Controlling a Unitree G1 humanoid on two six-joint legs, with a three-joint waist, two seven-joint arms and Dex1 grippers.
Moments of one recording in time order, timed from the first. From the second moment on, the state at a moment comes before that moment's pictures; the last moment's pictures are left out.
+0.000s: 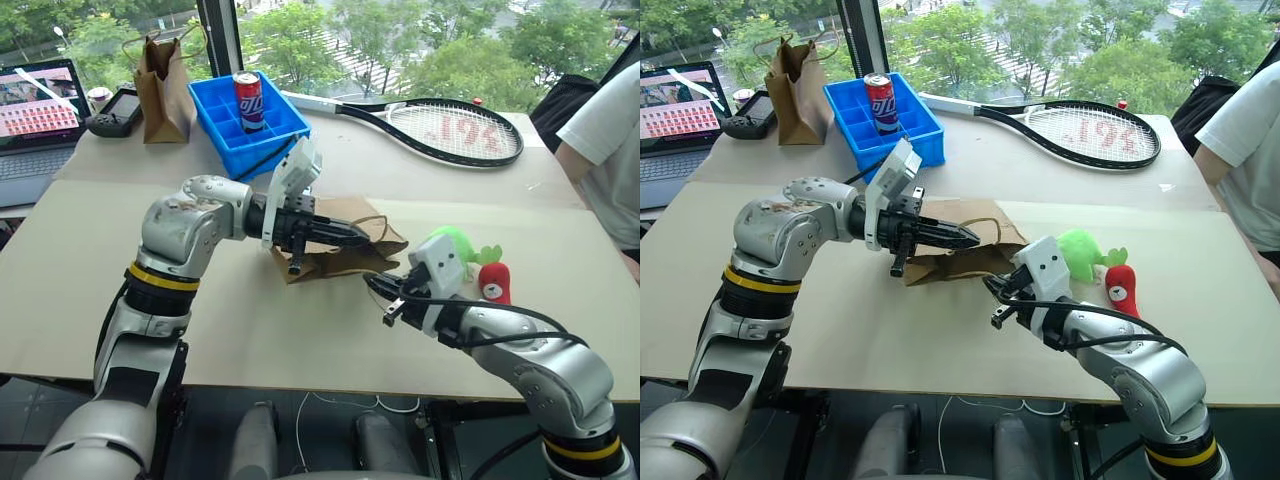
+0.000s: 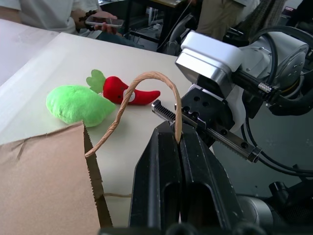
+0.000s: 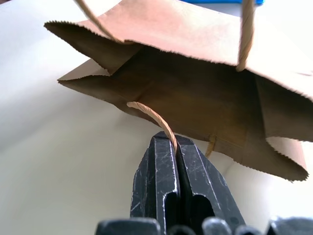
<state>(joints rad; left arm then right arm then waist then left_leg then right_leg) -0.89 0.45 -0.15 0.00 -0.49 0.88 -1.27 -0.20 -0.56 0.04 -0.72 0.70 0.97 0.27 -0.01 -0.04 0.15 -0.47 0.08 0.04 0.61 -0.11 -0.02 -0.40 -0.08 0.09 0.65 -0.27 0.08</state>
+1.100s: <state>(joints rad) -0.88 0.47 -0.18 -0.01 -0.56 0.88 -1.21 -0.13 -0.50 0.03 -0.62 0.75 0.95 0.27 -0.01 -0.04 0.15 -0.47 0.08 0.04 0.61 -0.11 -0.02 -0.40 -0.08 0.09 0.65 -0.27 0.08</state>
